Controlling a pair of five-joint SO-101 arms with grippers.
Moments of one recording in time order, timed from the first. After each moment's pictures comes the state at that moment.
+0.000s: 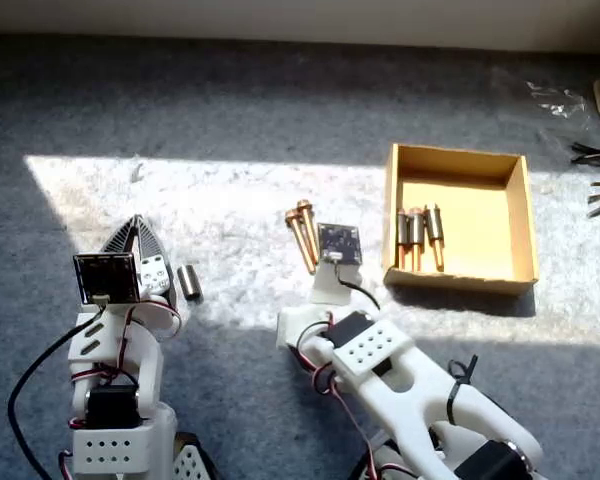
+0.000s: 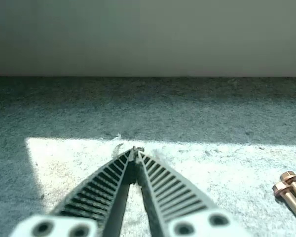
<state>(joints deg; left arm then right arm) -8.4 -103.5 96.0 29.0 3.3 -40.4 -28.7 67.0 34.6 -33.5</state>
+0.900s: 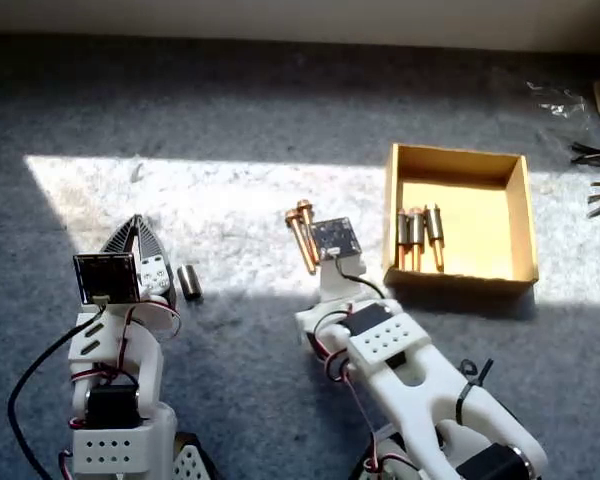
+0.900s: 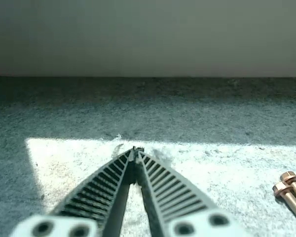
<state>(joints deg) -8.4 -103.5 96.0 29.0 3.3 -33.2 -29.5 67.0 37.9 -12.4</state>
